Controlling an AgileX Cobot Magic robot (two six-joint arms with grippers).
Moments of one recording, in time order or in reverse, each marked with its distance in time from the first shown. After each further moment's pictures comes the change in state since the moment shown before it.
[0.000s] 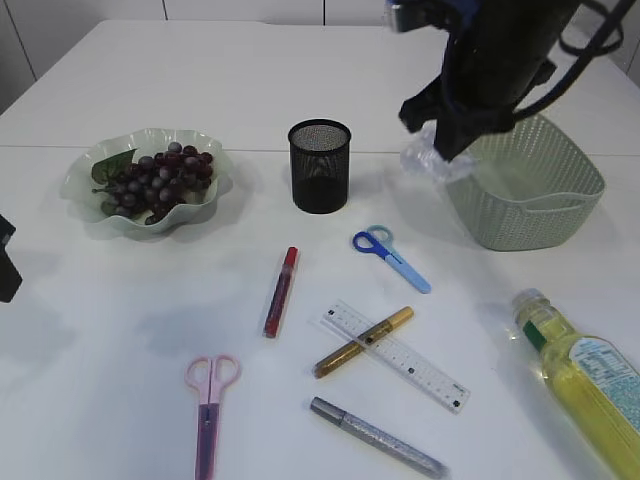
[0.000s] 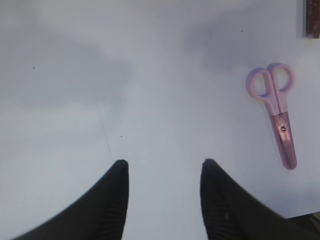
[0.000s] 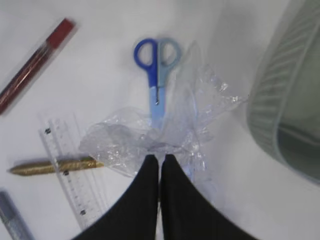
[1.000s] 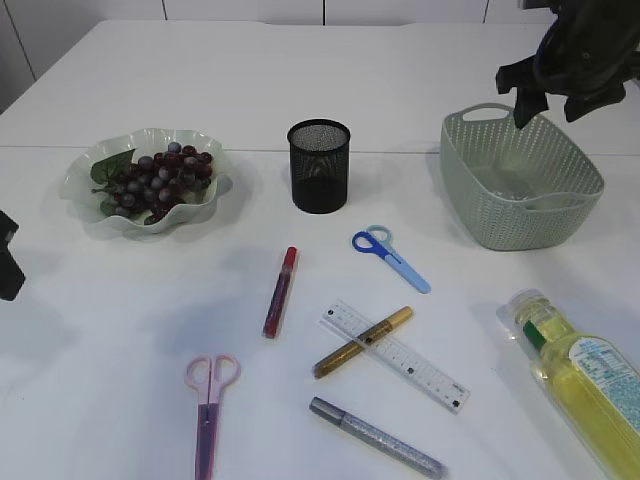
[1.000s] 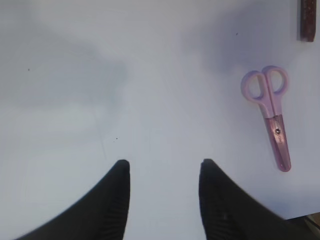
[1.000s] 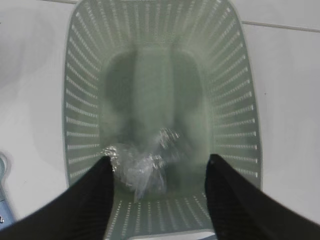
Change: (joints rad) left arm 0.000 0.000 0.000 -0.014 -0.003 0.000; right arm -0.267 0.118 -0.081 -0.129 -0.191 0.253
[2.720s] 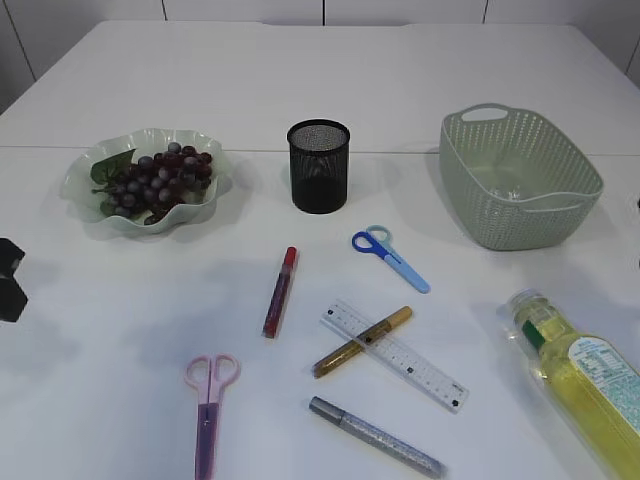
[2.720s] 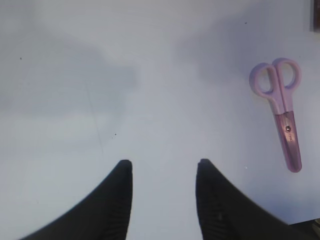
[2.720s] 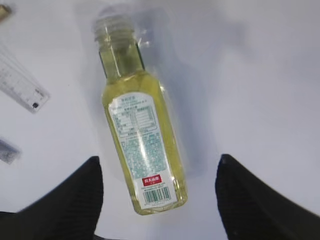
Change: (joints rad) left arm 0.000 -0.002 0.077 -0.005 -0.078 0.000; right arm 0.000 -0.625 0.658 0.102 0.286 -0.077
